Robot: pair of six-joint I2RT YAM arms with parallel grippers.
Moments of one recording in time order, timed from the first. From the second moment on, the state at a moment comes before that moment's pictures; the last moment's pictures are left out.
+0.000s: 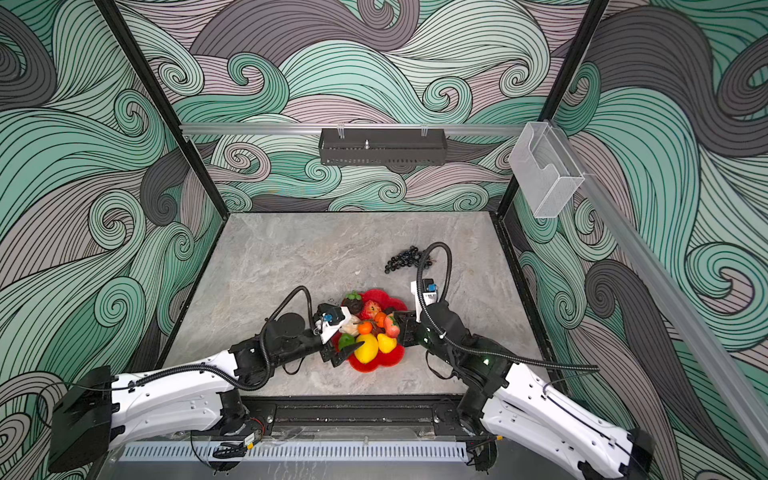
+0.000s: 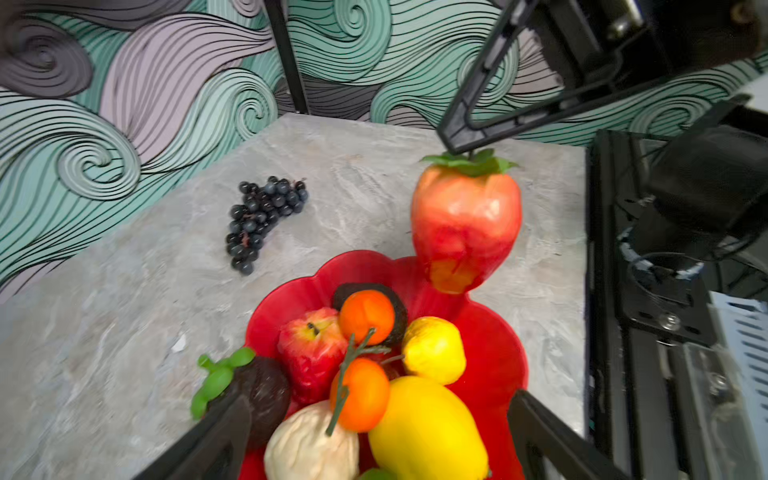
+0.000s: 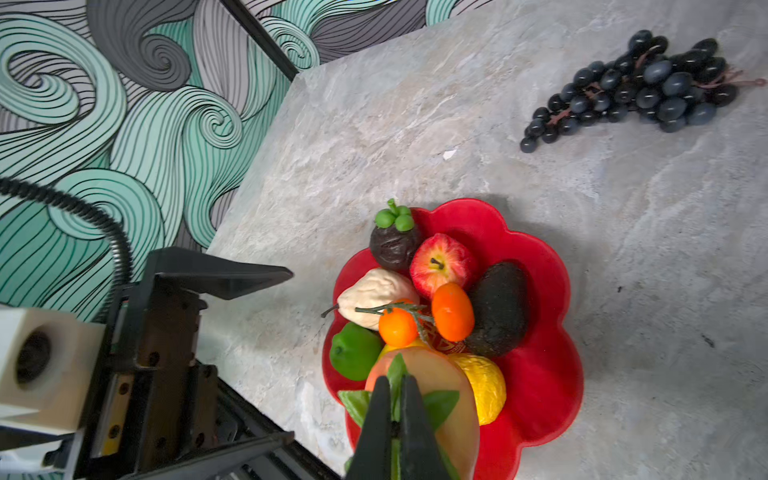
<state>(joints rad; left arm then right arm) -1.00 1.01 0.43 0.25 -0.01 0.11 0.87 0.71 0.67 -0.52 0.15 0.65</state>
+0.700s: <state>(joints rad) -0.95 0.97 0.37 0.36 -0.11 -0.01 0.69 0.68 0.45 -0.45 0.08 0.69</state>
